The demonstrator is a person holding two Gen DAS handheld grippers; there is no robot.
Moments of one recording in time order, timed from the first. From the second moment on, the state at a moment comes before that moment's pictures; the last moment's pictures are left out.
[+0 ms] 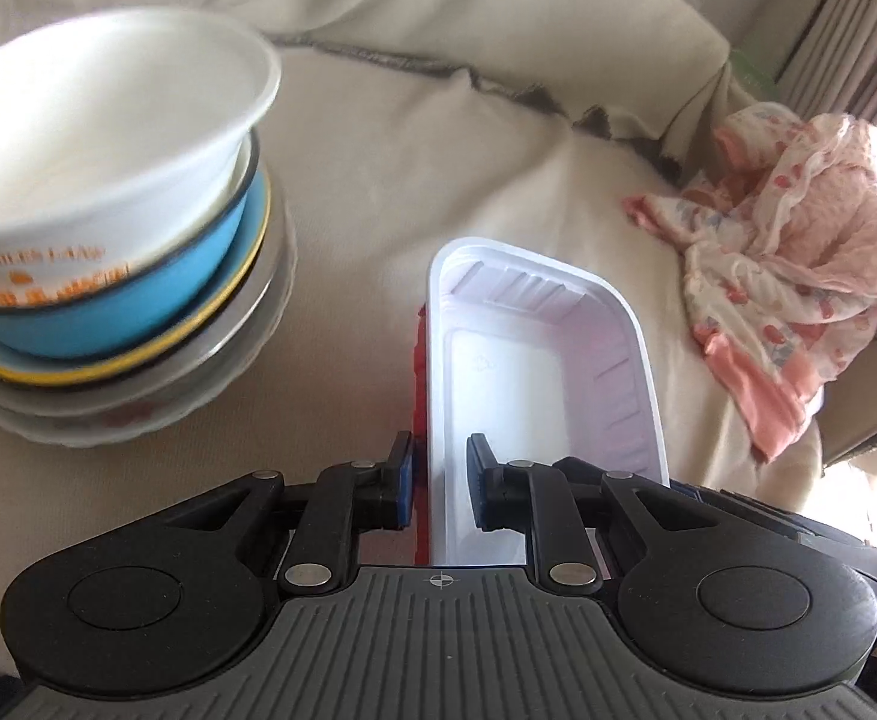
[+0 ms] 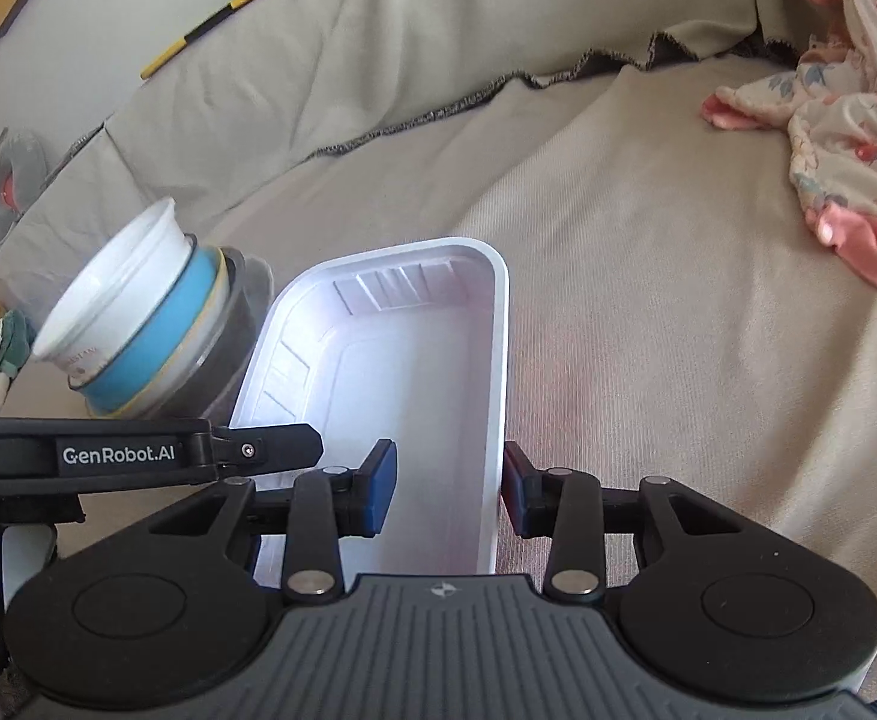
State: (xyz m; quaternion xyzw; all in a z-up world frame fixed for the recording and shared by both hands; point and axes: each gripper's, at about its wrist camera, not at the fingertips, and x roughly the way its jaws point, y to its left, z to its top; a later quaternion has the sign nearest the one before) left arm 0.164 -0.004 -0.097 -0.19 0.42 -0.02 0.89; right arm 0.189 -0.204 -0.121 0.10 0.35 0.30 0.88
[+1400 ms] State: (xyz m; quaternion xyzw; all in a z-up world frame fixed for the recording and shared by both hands) left arm 0.145 0.229 -0.036 -0.38 0.35 -0.02 0.86; right arm 0.212 0.003 0.007 0.01 0.35 0.40 0.85
